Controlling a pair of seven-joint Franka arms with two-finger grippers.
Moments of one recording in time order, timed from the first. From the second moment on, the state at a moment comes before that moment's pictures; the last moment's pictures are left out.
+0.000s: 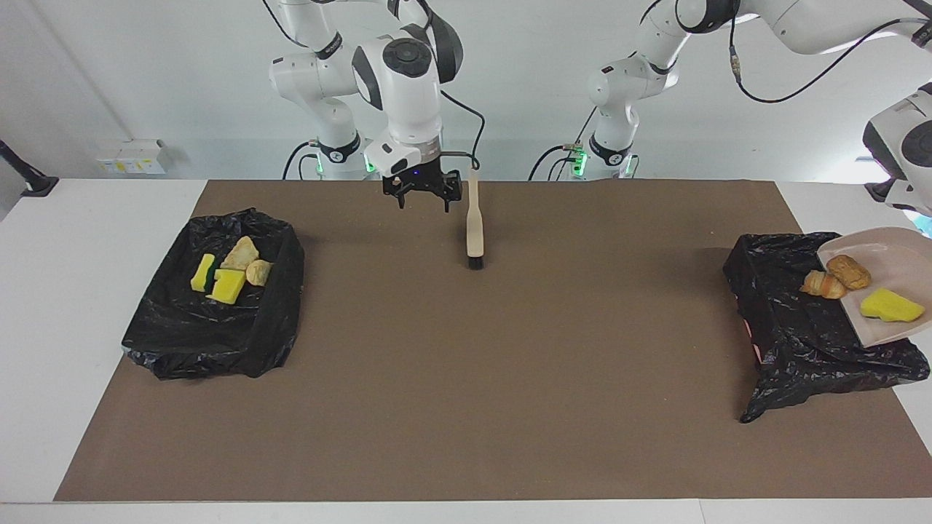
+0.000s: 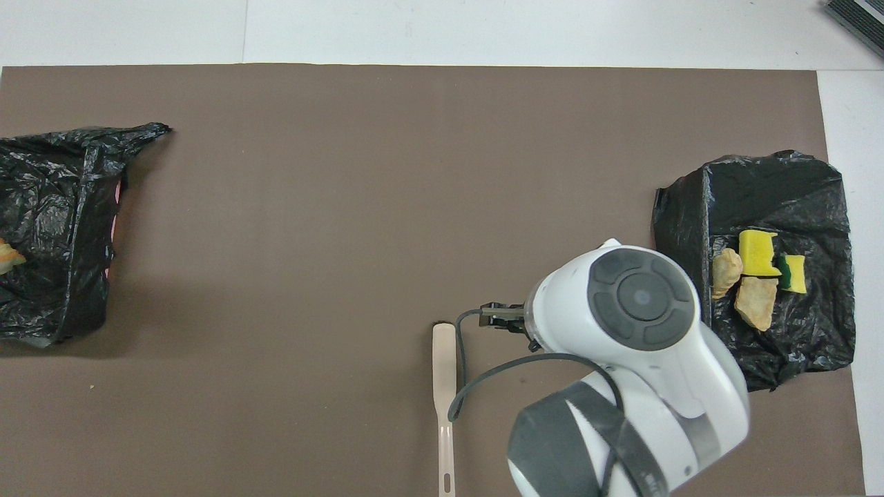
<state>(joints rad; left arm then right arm) 0.30 0.26 0.05 -1.61 1.01 2.14 1.62 0.11 -0.07 0.37 -1.95 0.06 1.86 0.58</state>
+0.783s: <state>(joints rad) 0.13 0.19 0.05 -1.63 1.26 1.87 1.42 0.03 -0.07 0.15 -1.77 0.00 1.74 0.18</state>
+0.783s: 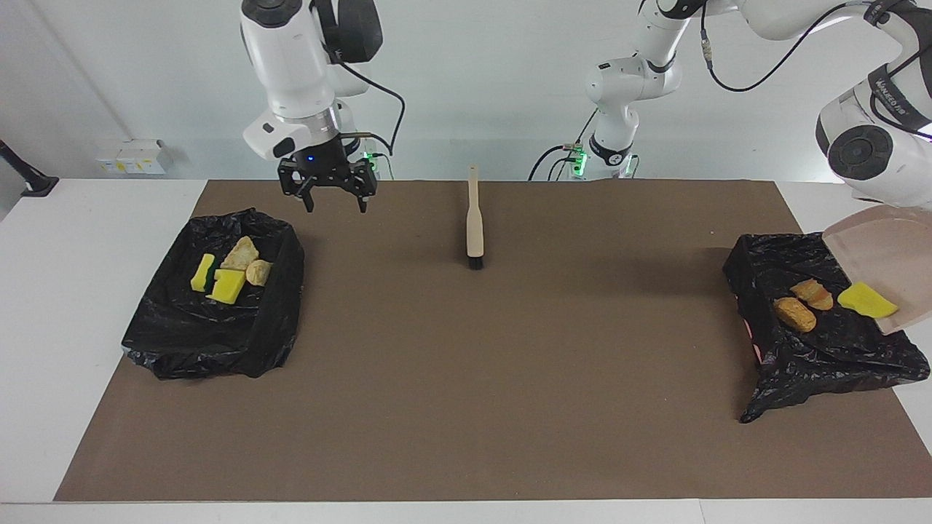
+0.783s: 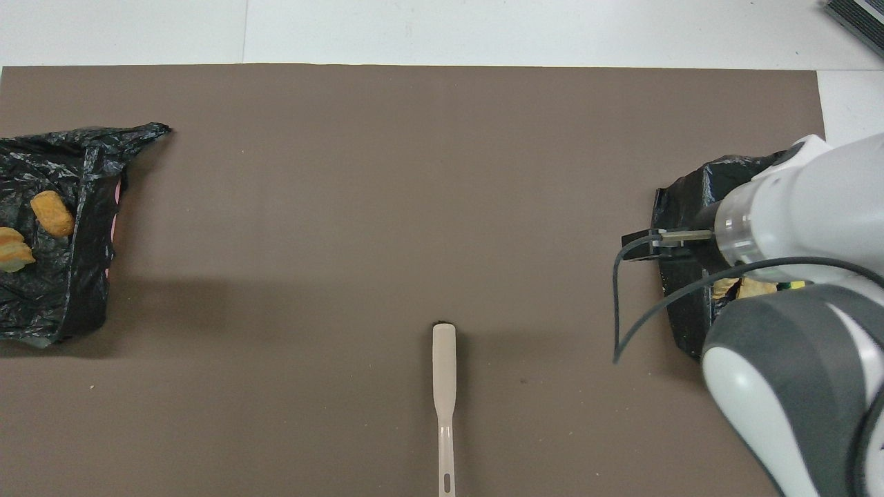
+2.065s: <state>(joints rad) -0.09 0.13 0.04 -1.65 0.66 1.65 1.17 0.03 -0.07 -0.05 -1.66 -0.02 1.53 0.09</state>
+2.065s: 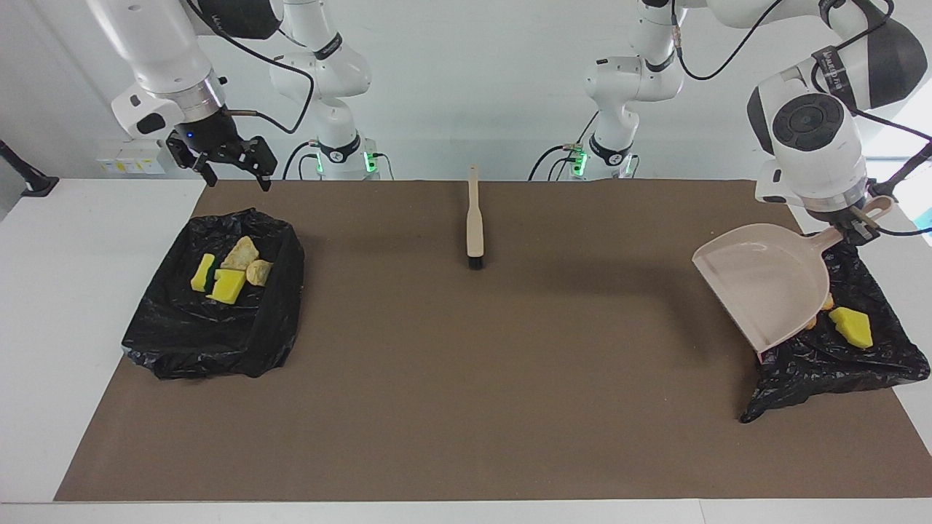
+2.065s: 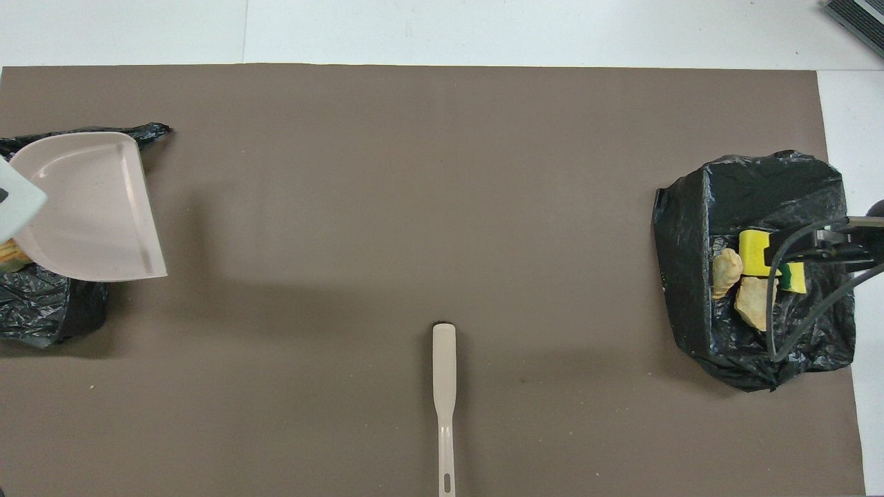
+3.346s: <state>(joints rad) -0.52 0.32 0.03 -1.58 0.02 1.60 -0.02 0.03 -0.08 -0.05 -1.64 -0.02 1.53 0.09</state>
